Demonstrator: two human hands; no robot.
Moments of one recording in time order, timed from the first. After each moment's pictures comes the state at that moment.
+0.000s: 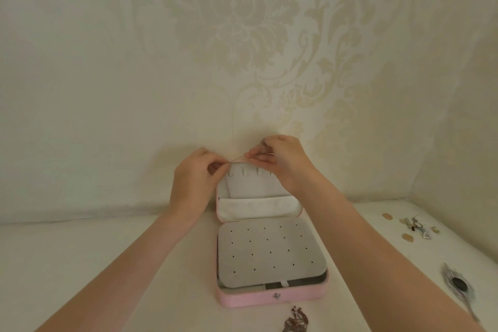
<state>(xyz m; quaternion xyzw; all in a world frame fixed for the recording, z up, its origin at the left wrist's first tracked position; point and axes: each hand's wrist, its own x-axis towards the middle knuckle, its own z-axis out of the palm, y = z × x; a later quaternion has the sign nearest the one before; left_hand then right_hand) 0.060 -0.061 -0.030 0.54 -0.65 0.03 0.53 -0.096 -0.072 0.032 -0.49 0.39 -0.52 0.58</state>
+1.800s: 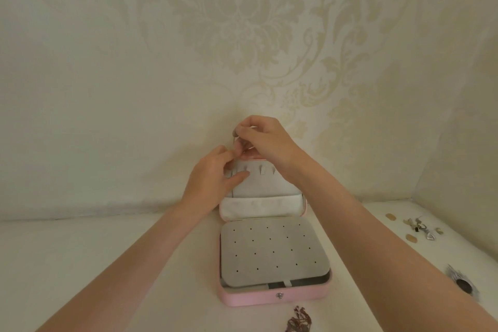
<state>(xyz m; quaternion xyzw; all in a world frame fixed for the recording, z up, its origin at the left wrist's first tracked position) 0.049 -0.060 -0.022 0.52 -0.72 -0.01 0.46 -0.080 -0.062 0.055 -0.70 0.36 -0.42 0.45</state>
